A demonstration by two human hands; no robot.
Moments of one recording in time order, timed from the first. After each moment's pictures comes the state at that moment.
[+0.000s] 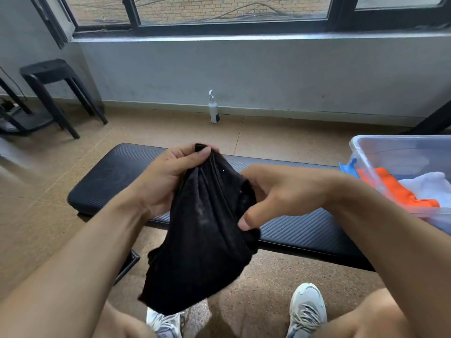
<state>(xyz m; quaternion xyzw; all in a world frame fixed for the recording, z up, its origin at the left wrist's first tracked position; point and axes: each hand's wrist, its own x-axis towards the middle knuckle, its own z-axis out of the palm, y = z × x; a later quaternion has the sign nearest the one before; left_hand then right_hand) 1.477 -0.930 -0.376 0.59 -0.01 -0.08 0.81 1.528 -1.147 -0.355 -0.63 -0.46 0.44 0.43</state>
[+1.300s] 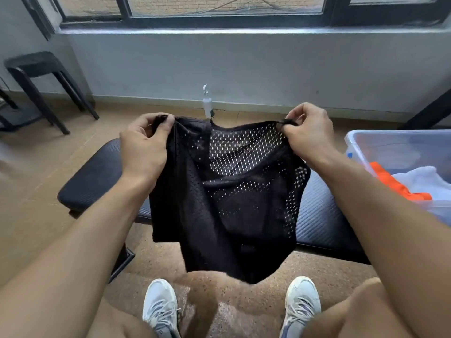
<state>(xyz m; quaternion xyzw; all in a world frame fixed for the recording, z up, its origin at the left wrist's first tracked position) 1.523 -0.899 -0.398 0.73 0.11 0.35 0.57 1.618 -1.167 -0.392 -0.85 0.00 -0.12 0.51</state>
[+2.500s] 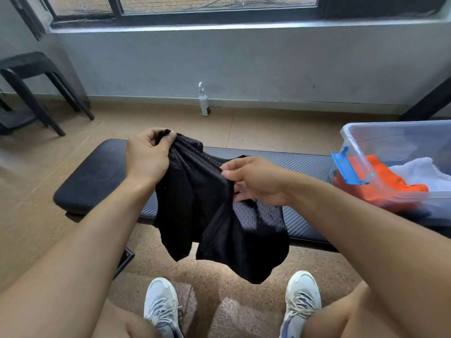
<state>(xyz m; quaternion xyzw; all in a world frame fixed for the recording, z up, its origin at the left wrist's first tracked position) 1.531 -0.895 -0.421 0.78 0.18 0.27 0.53 1.559 -1.119 -0.426 -0.70 -0.08 0.39 0.60</state>
